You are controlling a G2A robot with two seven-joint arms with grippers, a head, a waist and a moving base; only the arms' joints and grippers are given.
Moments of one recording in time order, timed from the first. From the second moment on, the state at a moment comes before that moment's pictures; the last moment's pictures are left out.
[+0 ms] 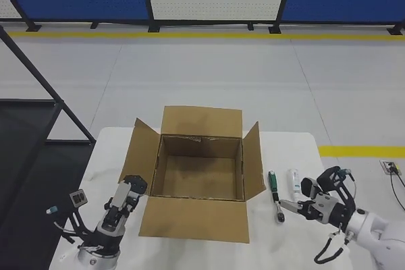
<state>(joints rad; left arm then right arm) 1.62 -1.26 -1.56 -2.19 -0.01 -0.34 -0.12 -1.30 -1.18 1.79 -1.95 -0.57 -0.52 1.00</state>
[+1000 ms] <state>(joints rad) 1.67 -1.27 -1.68 -2.21 -0.10 -0.34 0.07 -1.06 -1.18 1.56 -1.48 -0.47 -0.42 0.85</state>
